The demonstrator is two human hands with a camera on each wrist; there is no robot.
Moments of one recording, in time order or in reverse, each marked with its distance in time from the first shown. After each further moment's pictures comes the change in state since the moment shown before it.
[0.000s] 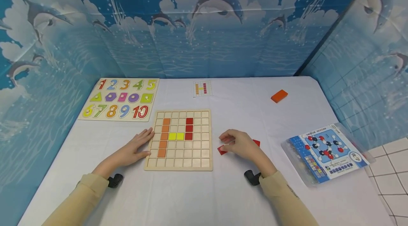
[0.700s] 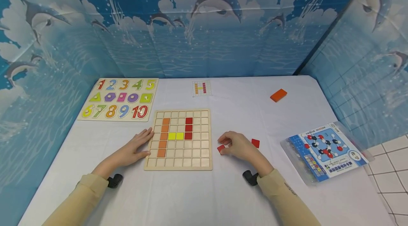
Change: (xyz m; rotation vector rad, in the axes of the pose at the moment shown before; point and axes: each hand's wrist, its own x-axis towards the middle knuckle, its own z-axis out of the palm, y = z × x) left_hand 0.002 -0.001 0.001 -0.004 -0.010 -0.004; right_hand 0.001 -0.003 0.008 -0.075 -0.033 0.028
